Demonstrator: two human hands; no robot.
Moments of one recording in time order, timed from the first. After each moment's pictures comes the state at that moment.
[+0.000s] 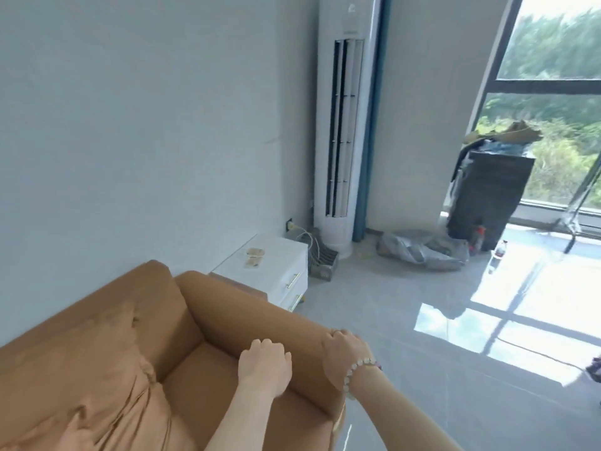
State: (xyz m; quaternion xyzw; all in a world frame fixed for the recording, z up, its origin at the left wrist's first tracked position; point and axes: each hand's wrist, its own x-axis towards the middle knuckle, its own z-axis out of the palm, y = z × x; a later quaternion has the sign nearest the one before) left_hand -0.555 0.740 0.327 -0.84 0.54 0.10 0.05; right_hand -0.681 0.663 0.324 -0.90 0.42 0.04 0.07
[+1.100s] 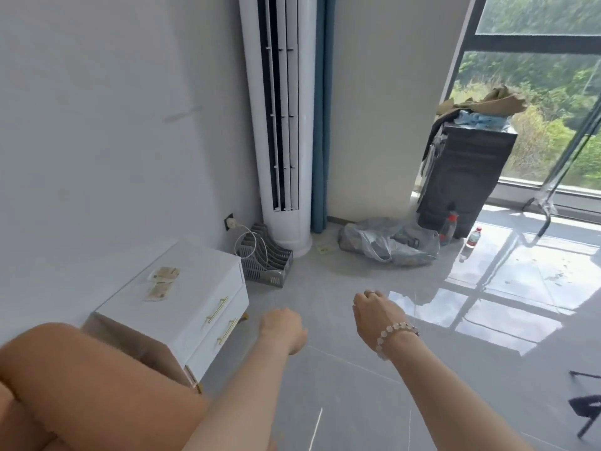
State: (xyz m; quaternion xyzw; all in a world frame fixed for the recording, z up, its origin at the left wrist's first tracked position) left_hand -0.648 0.250 0.285 -0.76 0.62 0.13 0.14; right_hand -0.815 0.201 0.301 -0.85 0.53 0.00 0.05
